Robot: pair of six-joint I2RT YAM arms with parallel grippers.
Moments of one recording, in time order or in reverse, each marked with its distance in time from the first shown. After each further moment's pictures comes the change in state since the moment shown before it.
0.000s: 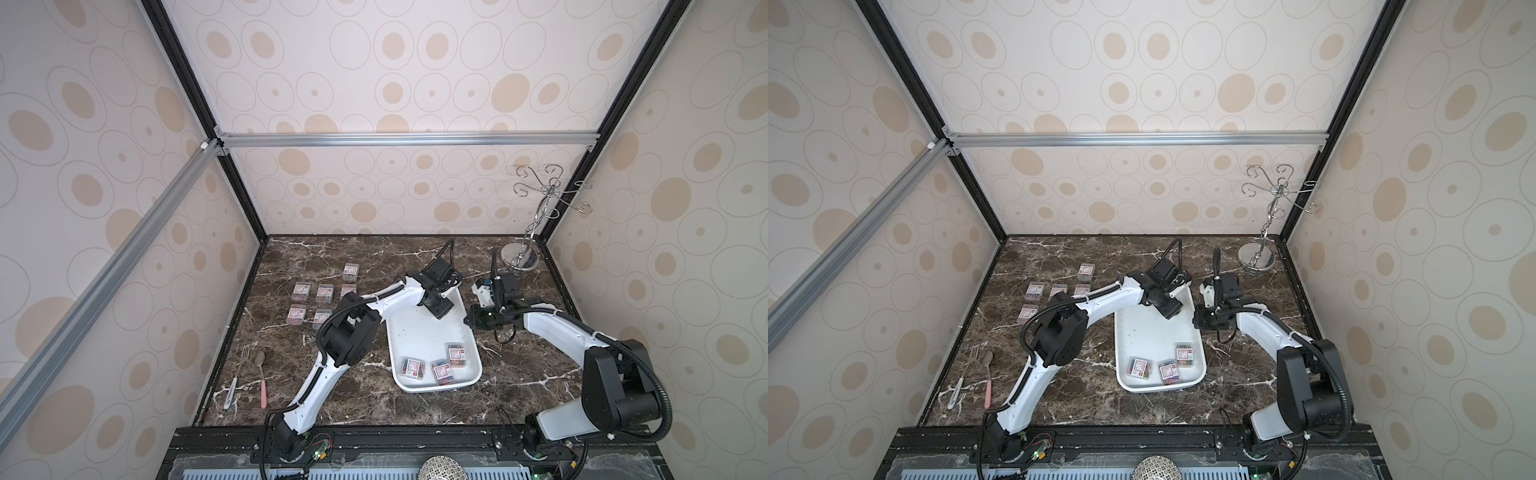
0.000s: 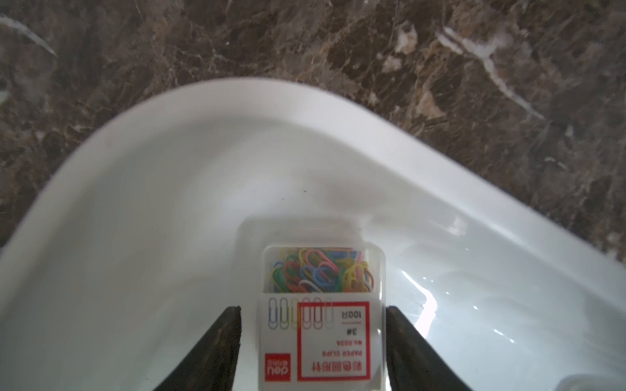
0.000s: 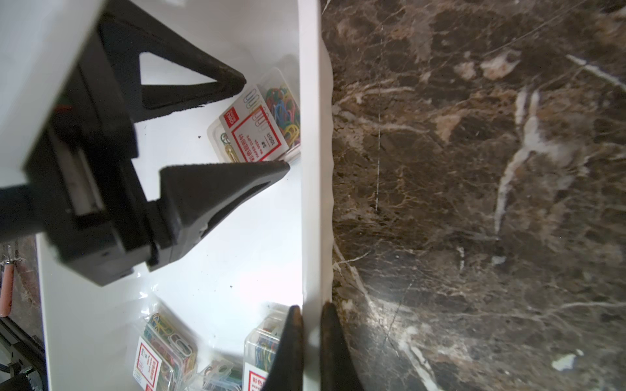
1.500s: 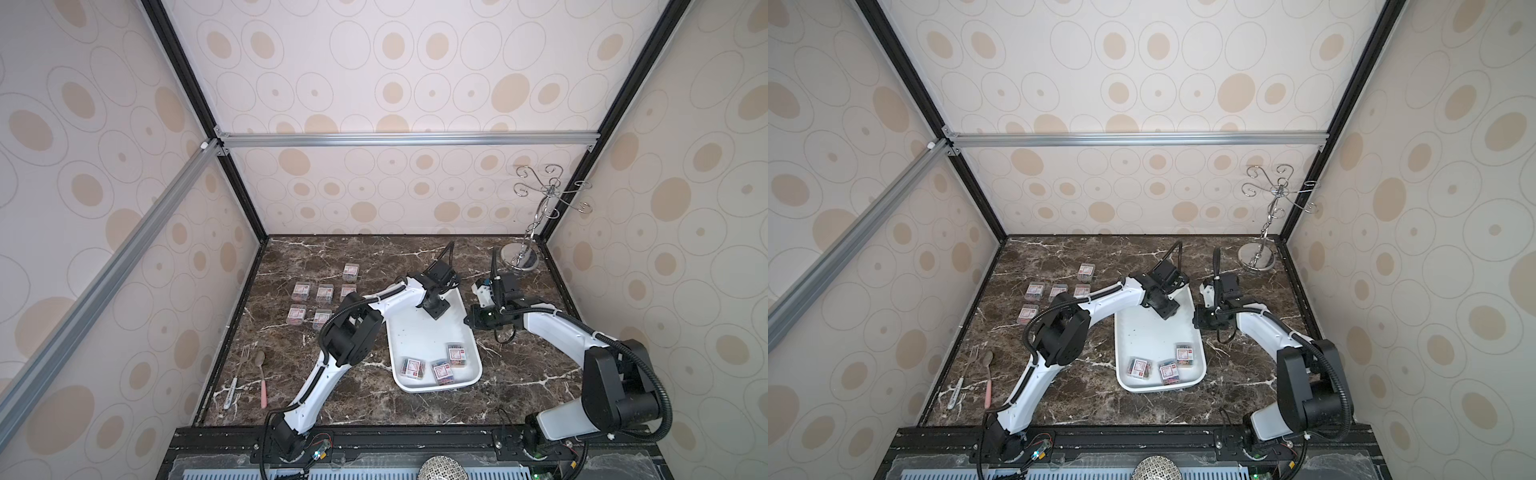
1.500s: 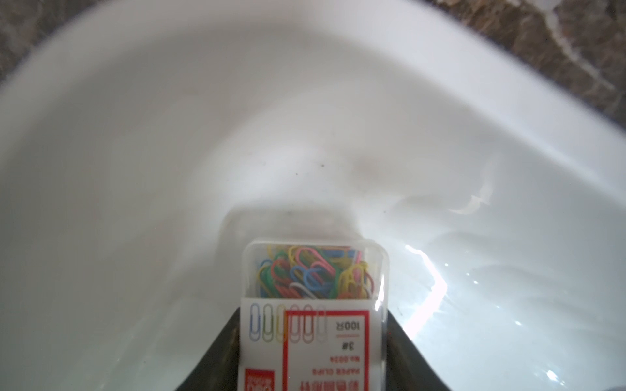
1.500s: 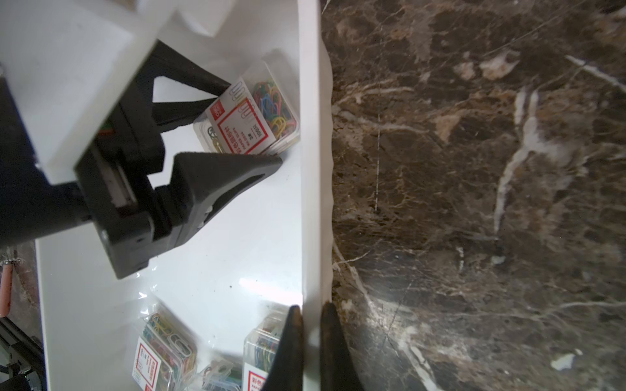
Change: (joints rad) left arm -0.006 0.014 0.019 -0.059 -0.058 -0.024; right arm 0.001 0.000 0.000 0.000 0.003 0.000
